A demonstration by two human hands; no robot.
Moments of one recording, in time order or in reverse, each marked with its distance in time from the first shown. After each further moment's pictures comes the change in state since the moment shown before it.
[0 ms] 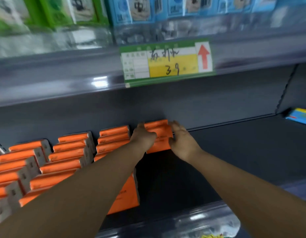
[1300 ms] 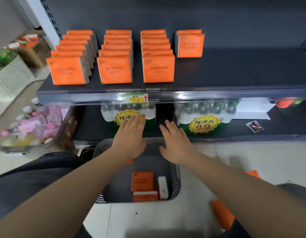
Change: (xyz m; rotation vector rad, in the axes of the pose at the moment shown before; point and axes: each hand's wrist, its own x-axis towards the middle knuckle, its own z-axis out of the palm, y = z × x) left_hand -0.321 -0.247 -0.045 0.820 -0.206 0.261; right_hand -0.323 -0.059 0.164 -0.483 -0.474 -0.064
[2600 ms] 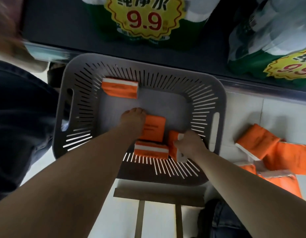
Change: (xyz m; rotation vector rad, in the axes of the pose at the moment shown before) left_hand 0.021 -0.051 0.304 -0.074 -0.694 -0.125; right_hand 0.052 0.045 0.245 0.421 -0.560 0.695
